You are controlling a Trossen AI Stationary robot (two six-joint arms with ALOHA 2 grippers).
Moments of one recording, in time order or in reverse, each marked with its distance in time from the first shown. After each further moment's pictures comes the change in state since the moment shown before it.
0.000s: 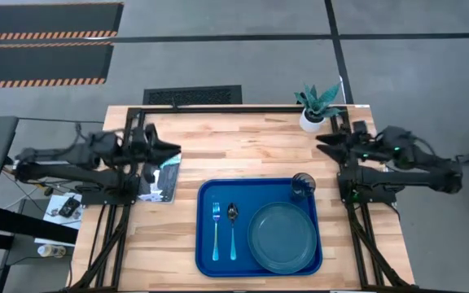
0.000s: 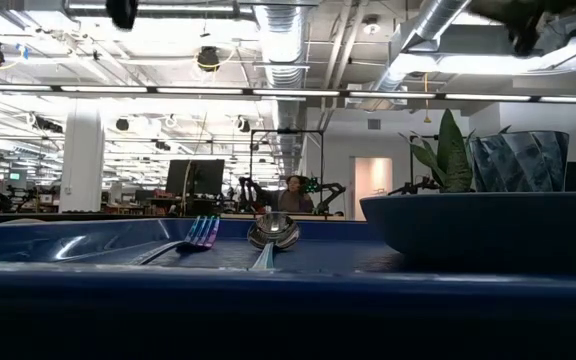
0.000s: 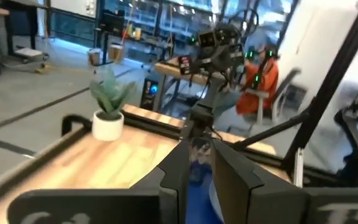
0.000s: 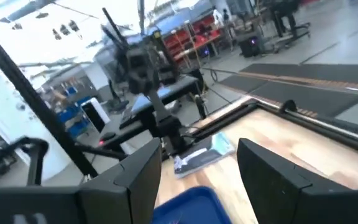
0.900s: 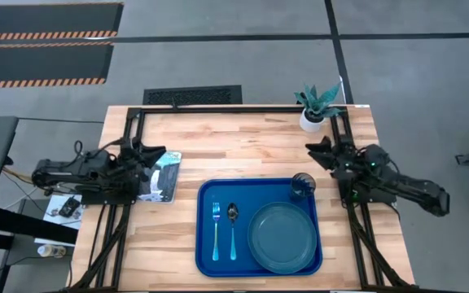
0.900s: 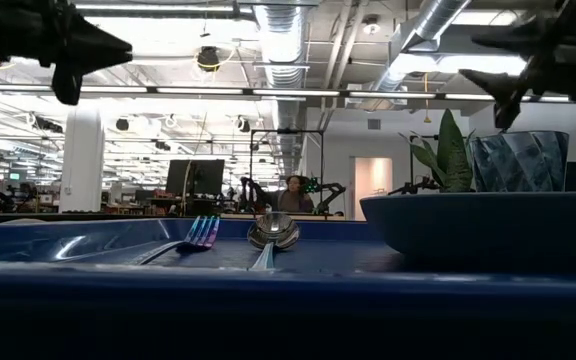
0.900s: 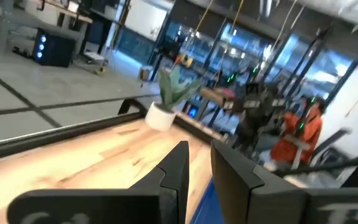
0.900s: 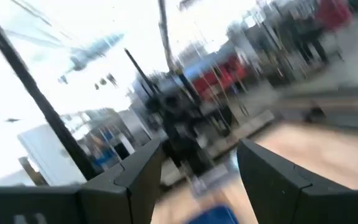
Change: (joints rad) left arm -0.094 -0.544 -0.449 -0.041 -0.358 -0.187; right arm -0.249 -0.260 -0.601 0.609 -0.236 0.187
